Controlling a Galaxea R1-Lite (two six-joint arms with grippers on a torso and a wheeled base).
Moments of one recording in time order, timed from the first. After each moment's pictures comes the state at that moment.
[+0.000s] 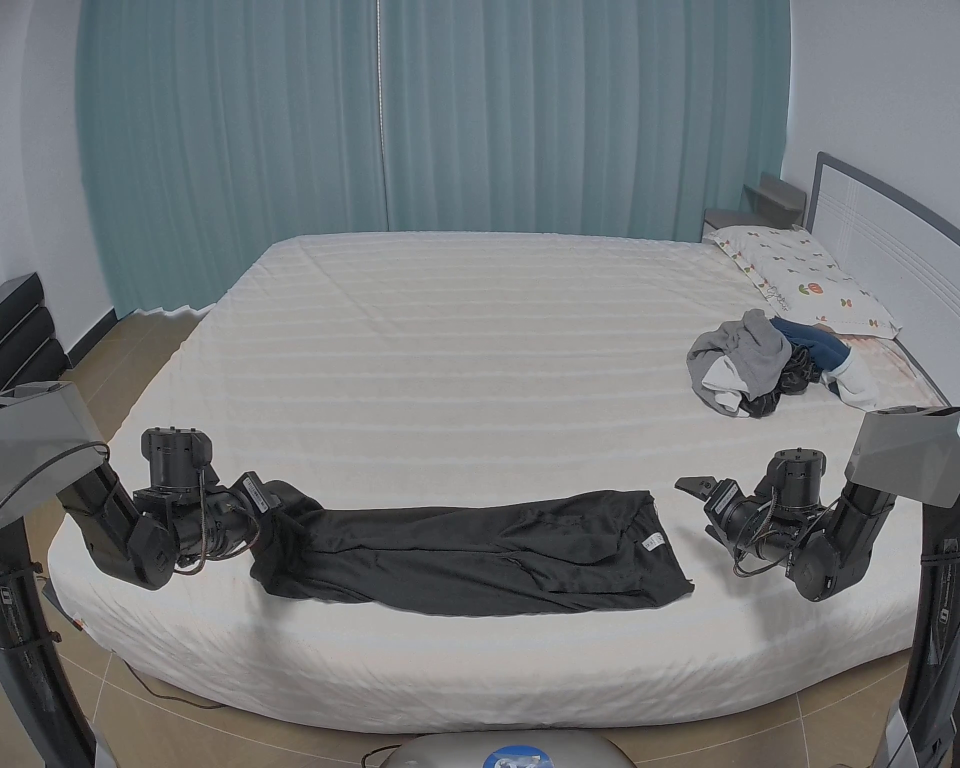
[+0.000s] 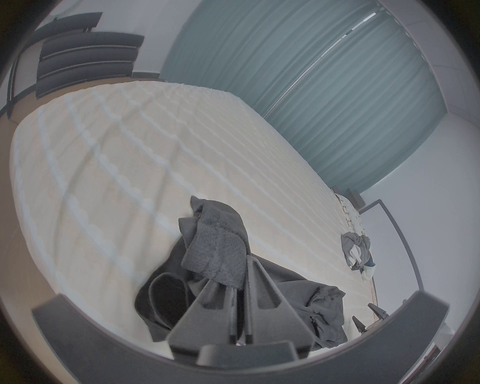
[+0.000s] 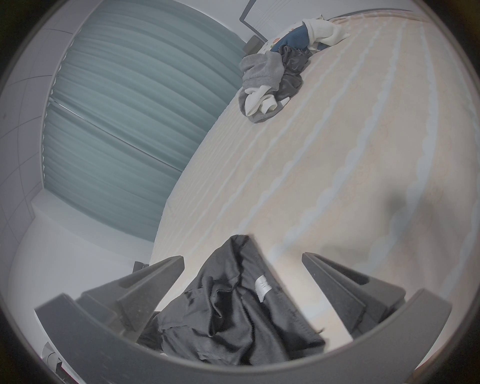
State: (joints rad) left arm -0.03 2.12 -0.68 -0.87 -0.17 -0.71; right arm 0.11 2.33 -0.69 -1.20 0.17 0.92
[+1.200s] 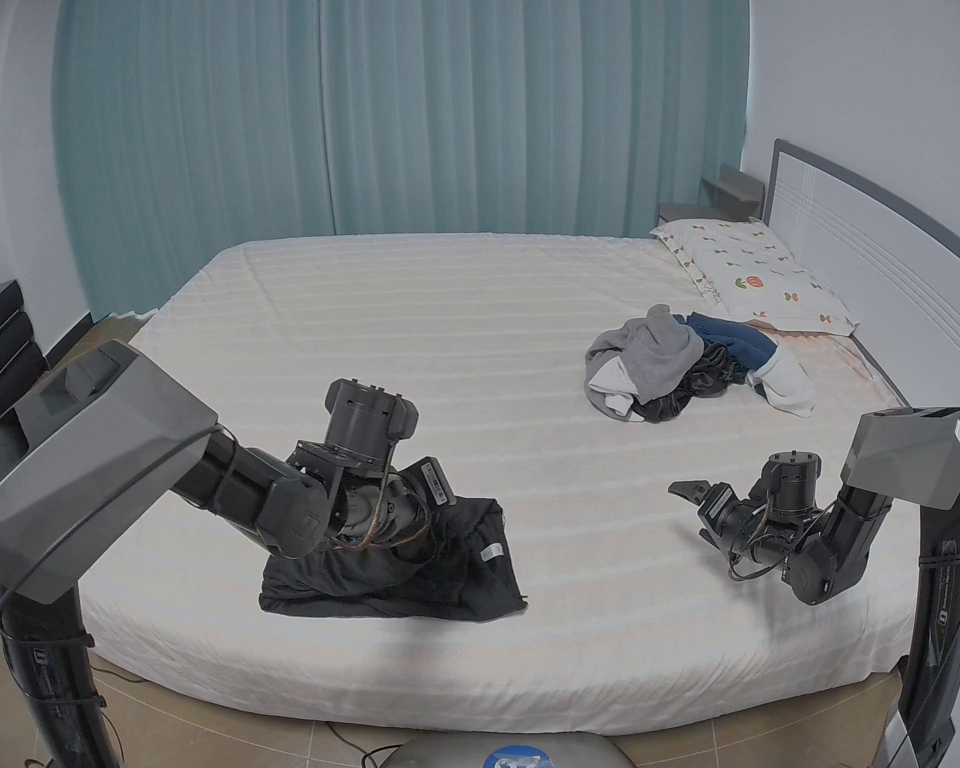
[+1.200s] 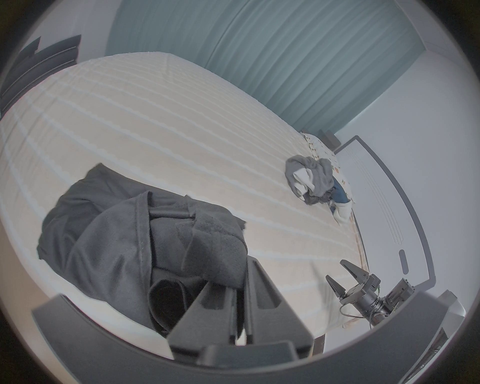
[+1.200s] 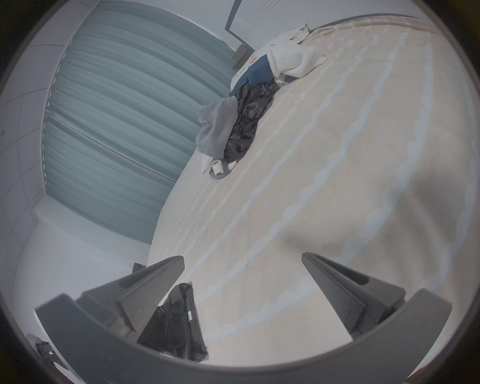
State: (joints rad) left arm -0.50 2.15 -1.14 -0.33 0.03 -0.80; right arm 0.14 2.34 -0.69 -1.20 0.17 0.92
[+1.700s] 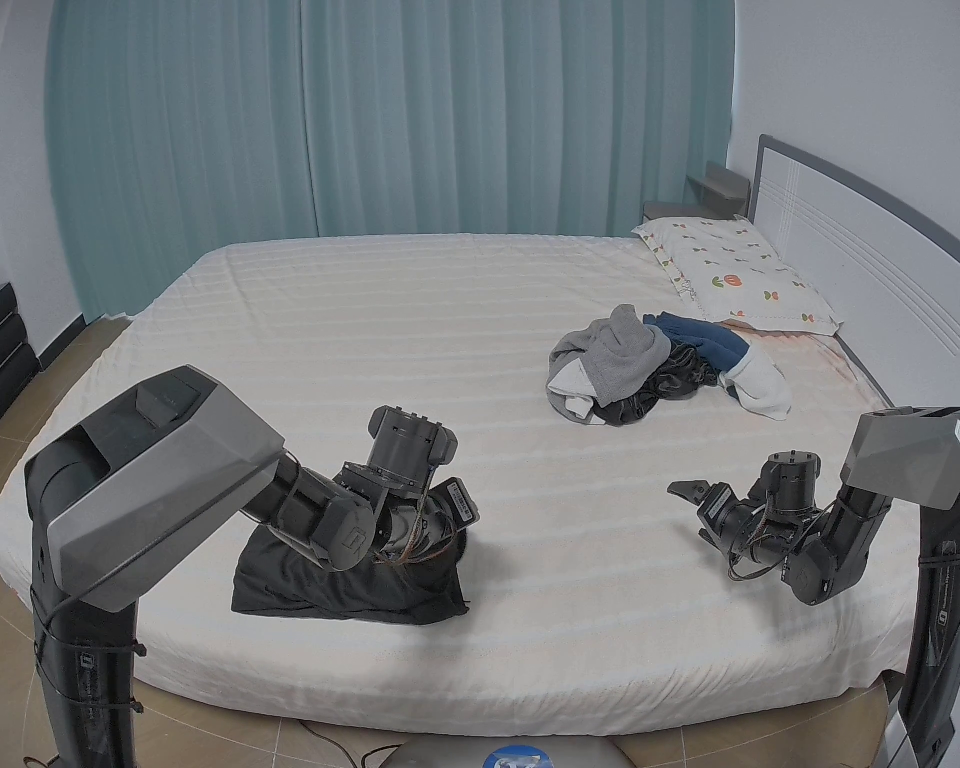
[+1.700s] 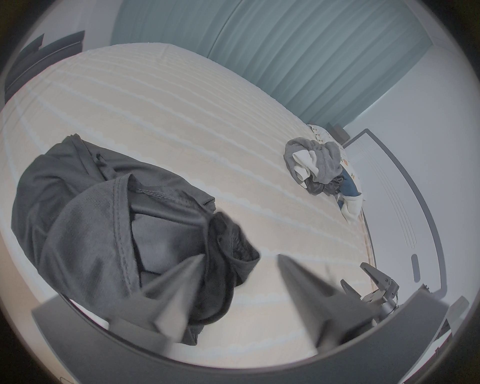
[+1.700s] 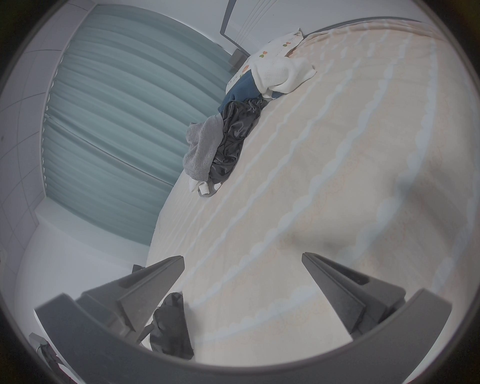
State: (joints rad) left arm -0.53 2.29 -1.25 -0.32 0.08 -0.85; right arm 0.14 2.33 -0.69 -1.20 0.17 0.92
